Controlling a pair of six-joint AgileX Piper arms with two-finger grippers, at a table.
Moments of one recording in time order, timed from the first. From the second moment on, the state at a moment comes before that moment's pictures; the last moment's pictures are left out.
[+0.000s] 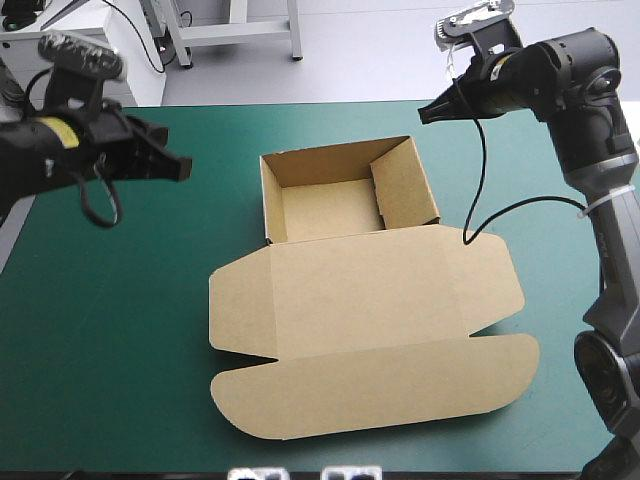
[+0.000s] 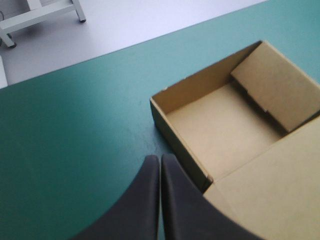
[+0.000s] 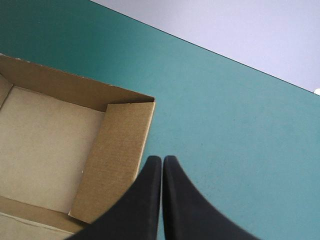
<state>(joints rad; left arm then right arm) -0.33 1.30 -1.87 -0.07 1.24 0.14 0.27 1.74 -2.22 -0.04 1.25 -0.13</state>
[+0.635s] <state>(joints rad) -0.33 0.36 -0.72 0.04 0.88 0.05 0.27 2.08 -2.22 0.03 1.25 -0.14</state>
